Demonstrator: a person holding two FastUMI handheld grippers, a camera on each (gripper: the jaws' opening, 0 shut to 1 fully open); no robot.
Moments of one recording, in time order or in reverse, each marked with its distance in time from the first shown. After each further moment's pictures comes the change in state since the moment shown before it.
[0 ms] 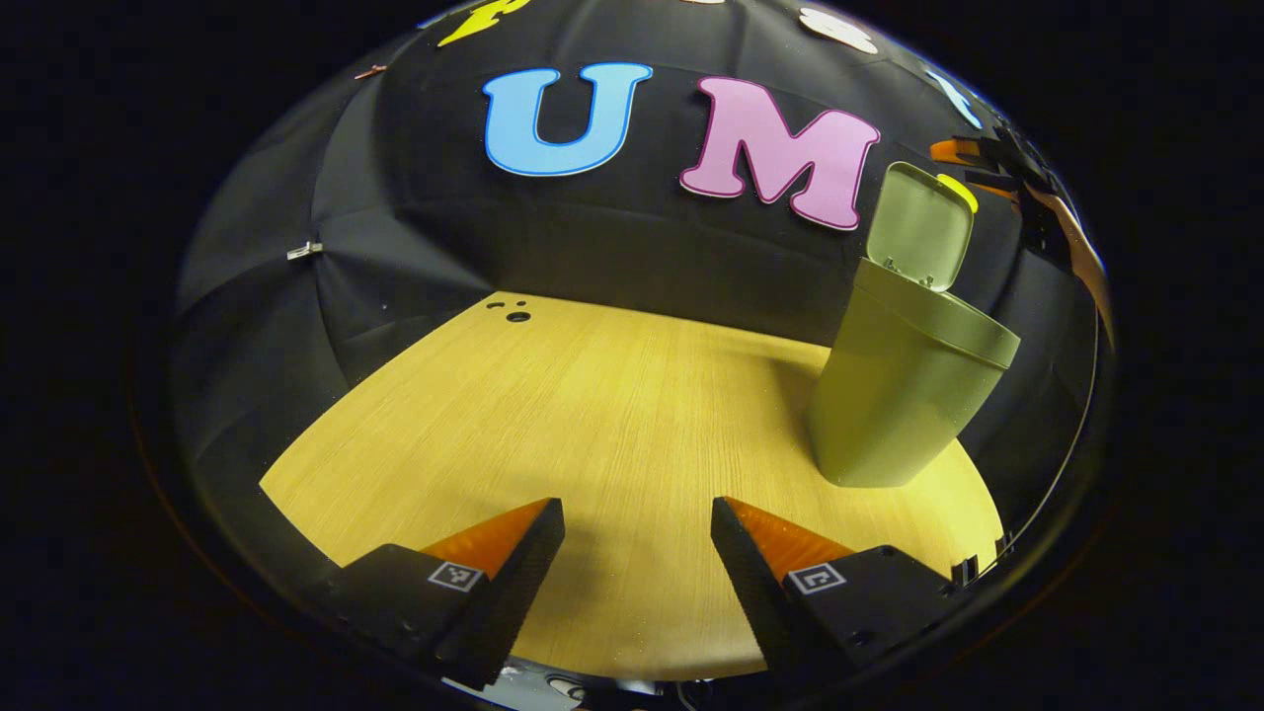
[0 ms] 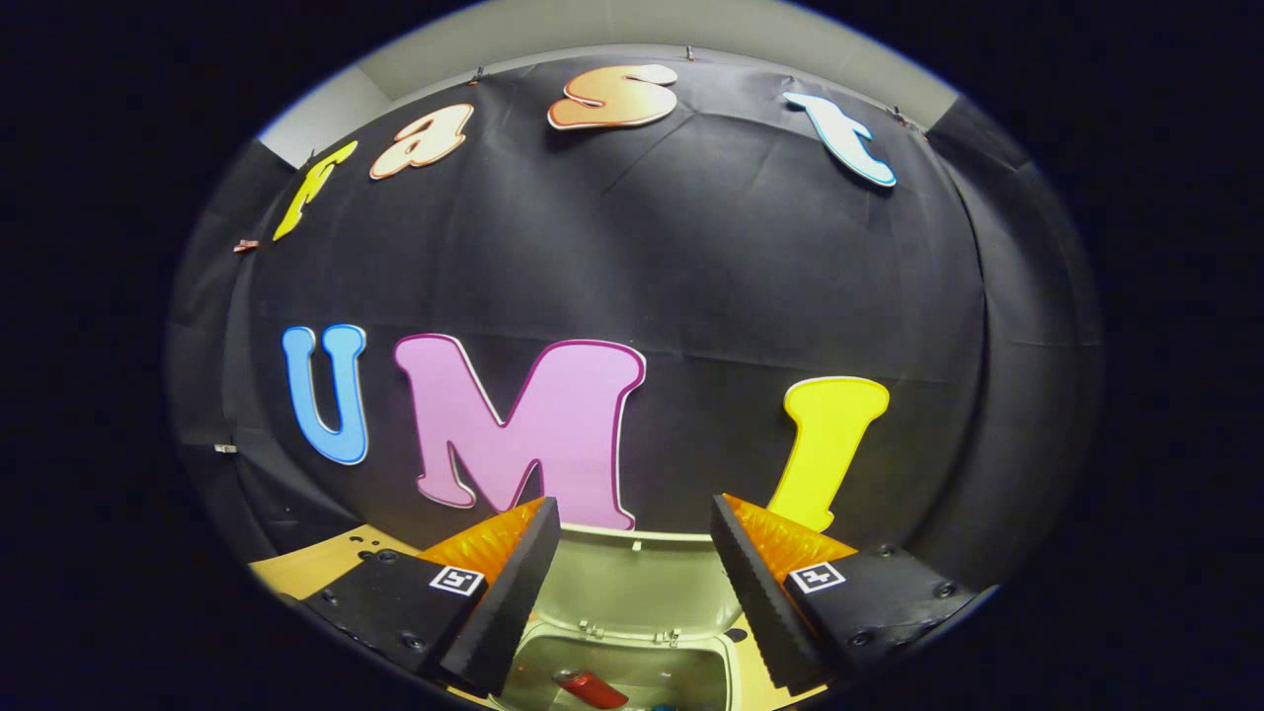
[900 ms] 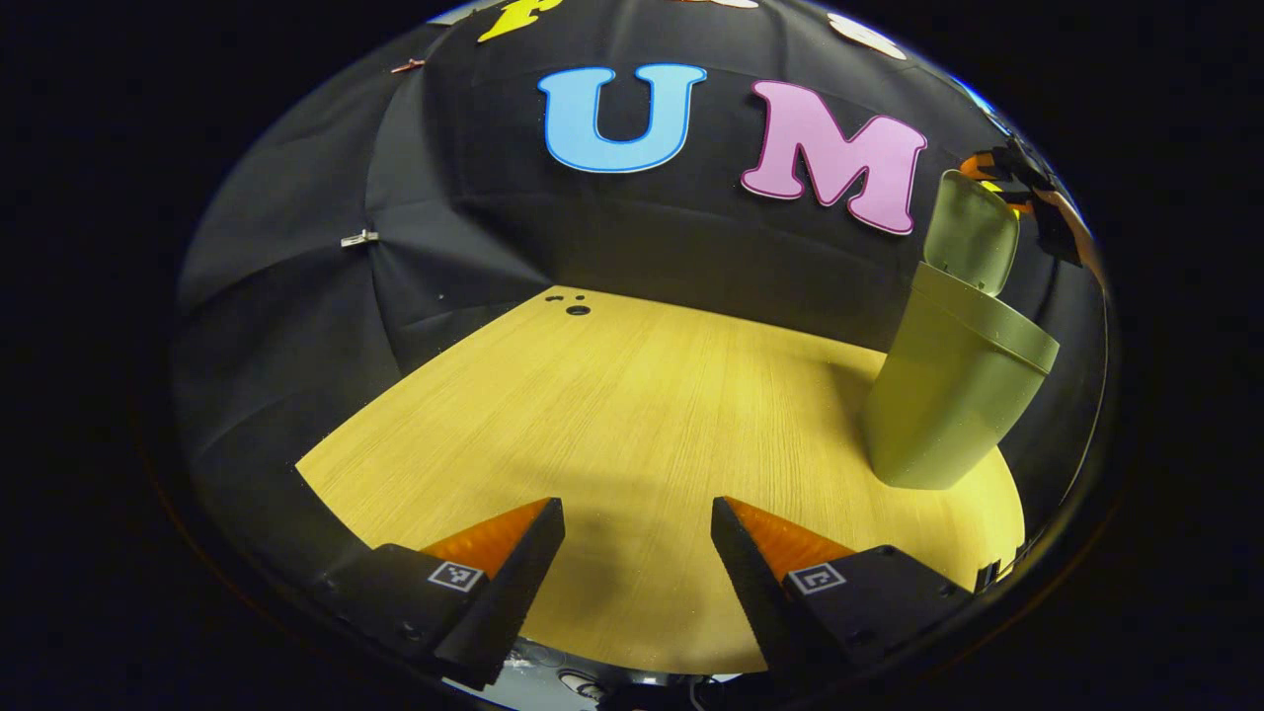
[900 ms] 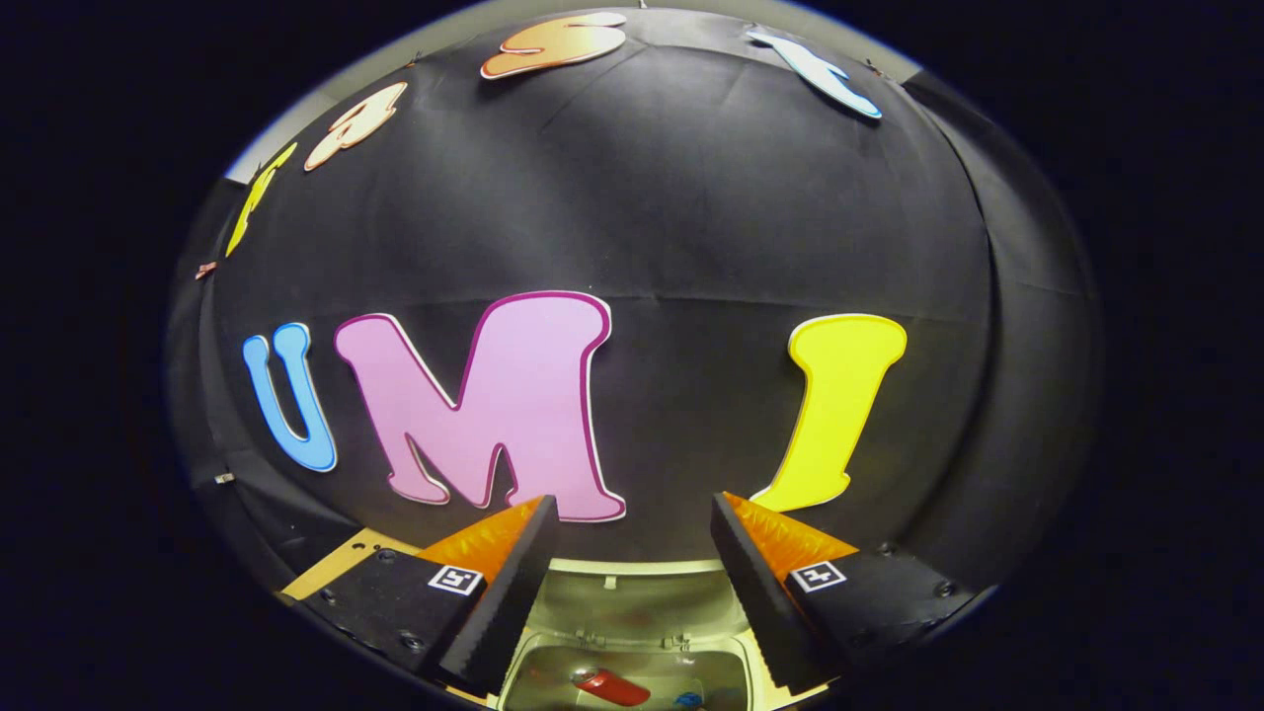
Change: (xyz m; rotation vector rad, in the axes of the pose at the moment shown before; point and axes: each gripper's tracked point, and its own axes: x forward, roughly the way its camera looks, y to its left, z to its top) left arm -0.004 0.036 -0.010 -0.029 -0.007 0.125; right arm 0.039 -0.013 -0.034 0.086 0.175 -0.014
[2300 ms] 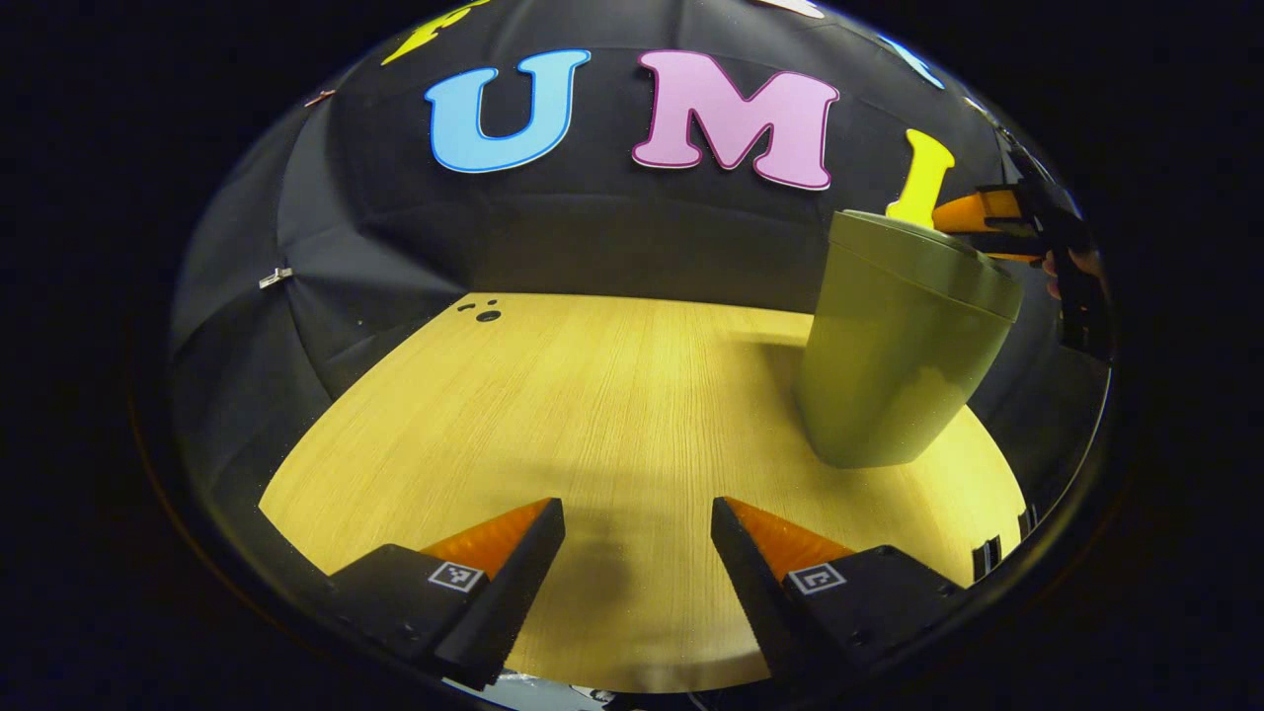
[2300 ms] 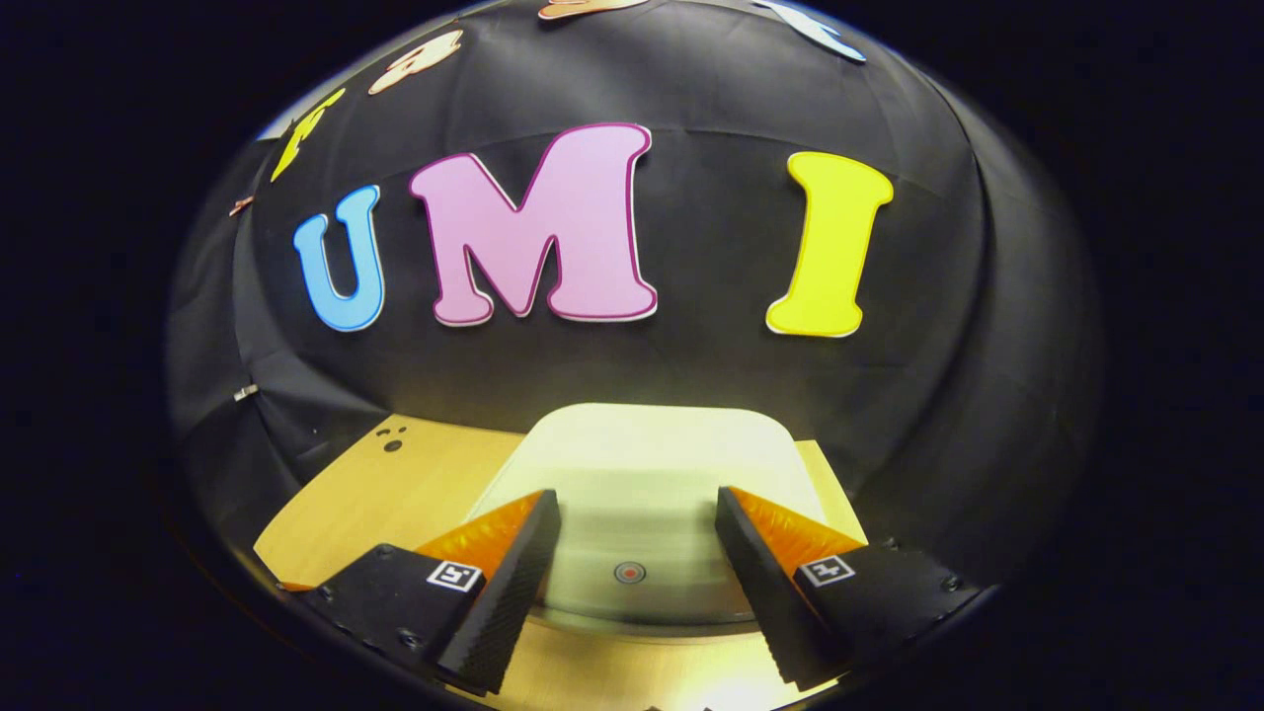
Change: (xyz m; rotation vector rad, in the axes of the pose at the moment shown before) left arm 0.027 -0.087 -0.004 0.142 0.044 -0.132; right arm -0.104 0.010 -0.185 -0.037 0.245 0.072
